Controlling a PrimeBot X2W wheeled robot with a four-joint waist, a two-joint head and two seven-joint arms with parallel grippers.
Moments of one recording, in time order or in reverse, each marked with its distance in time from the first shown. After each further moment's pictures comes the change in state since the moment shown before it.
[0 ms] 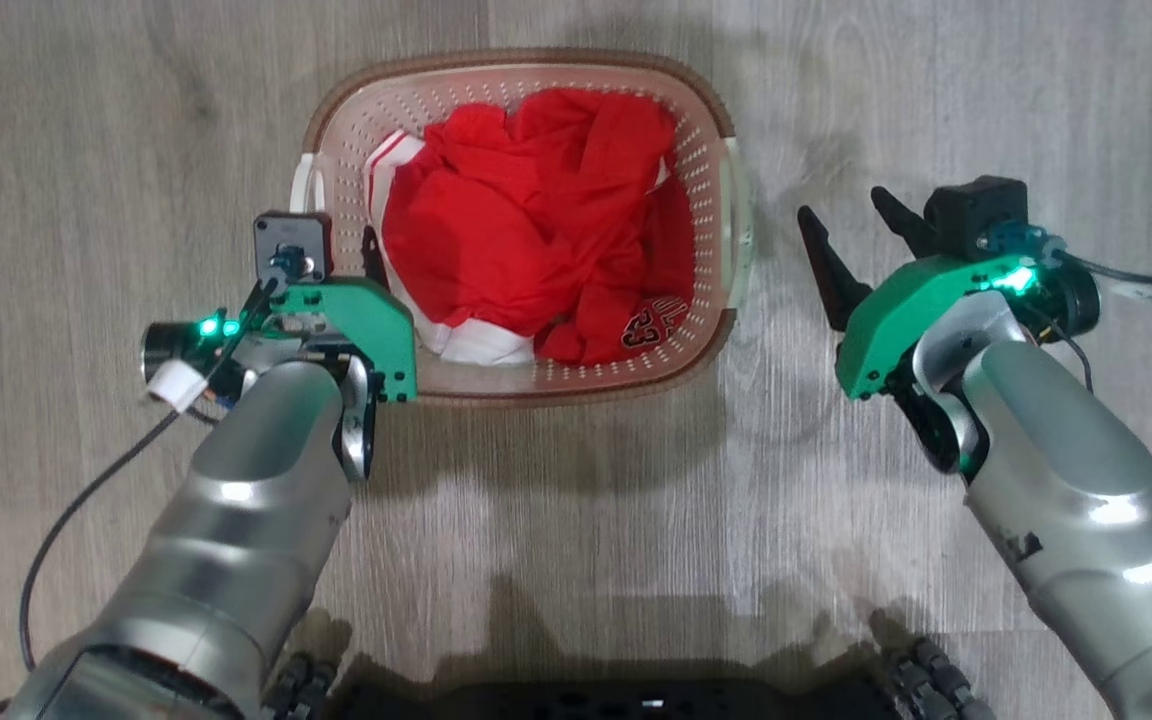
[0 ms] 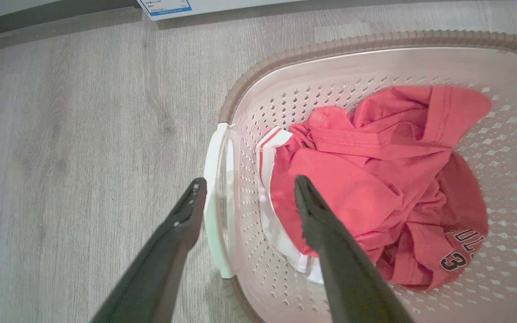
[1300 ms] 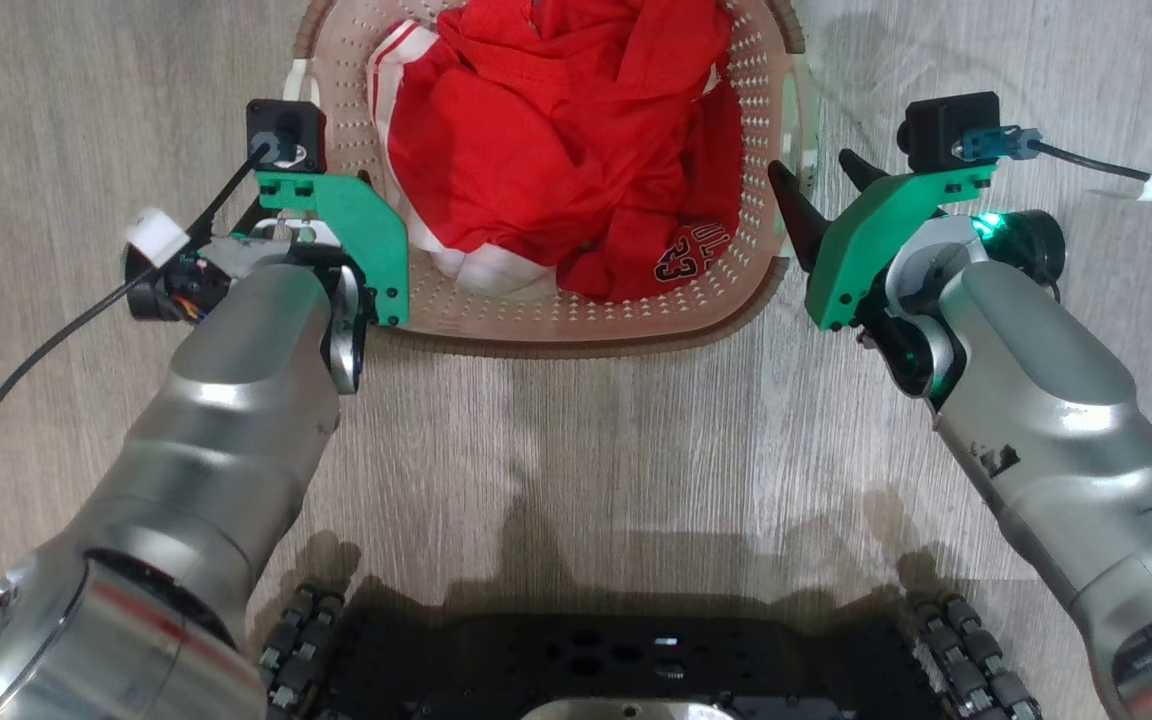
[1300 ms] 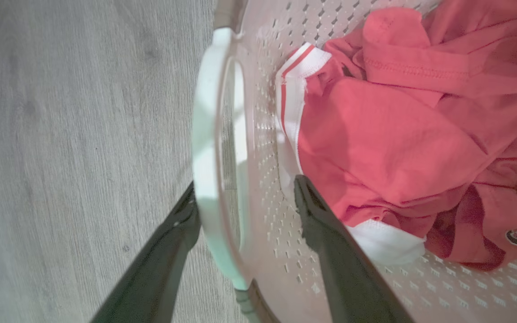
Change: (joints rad) left arm -0.206 -0.004 -0.229 0.119 -0.223 -0.026 0.190; right arm -0.188 0.060 0.082 0.180 0.182 0.000 0.108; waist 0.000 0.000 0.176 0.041
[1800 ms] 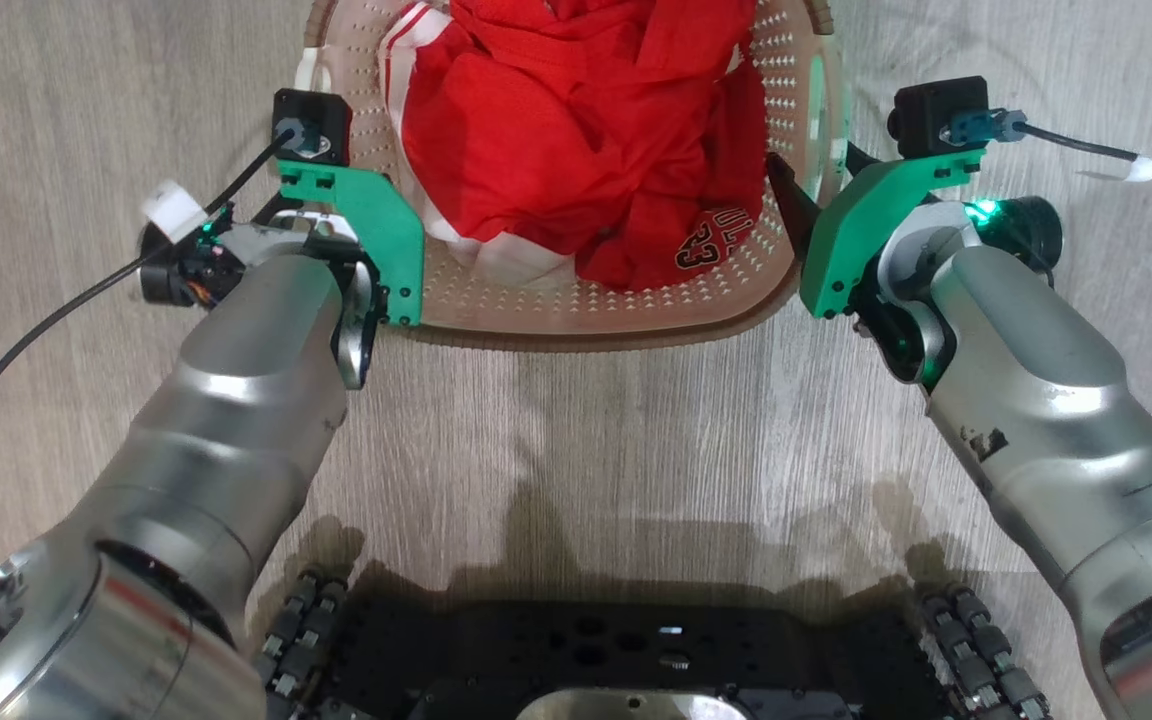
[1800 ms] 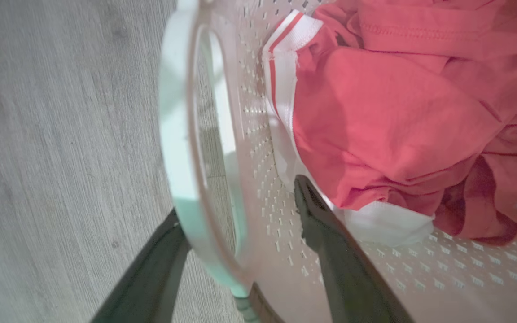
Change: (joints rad) left arm -0.020 0.004 -0.093 -0.015 -0.041 -0.026 0.052; right arm -0.043 0.025 0.006 0.066 -0.022 0.000 0.007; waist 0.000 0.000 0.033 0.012
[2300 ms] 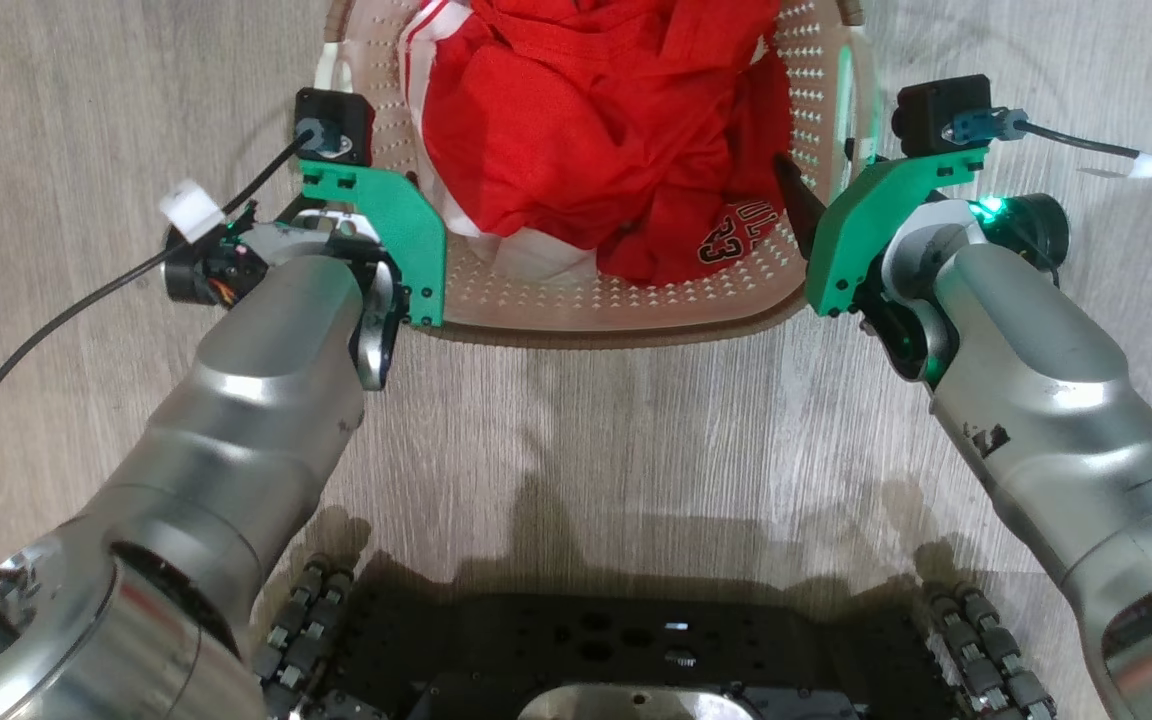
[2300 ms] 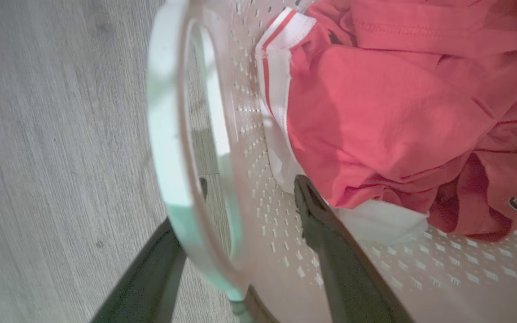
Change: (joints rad) left arm 0.000 0.000 -0.072 -0.048 -0.085 0.014 -0.009; right arm -0.014 -0.002 0.013 0.028 -0.004 0.000 -0.011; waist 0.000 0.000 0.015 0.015
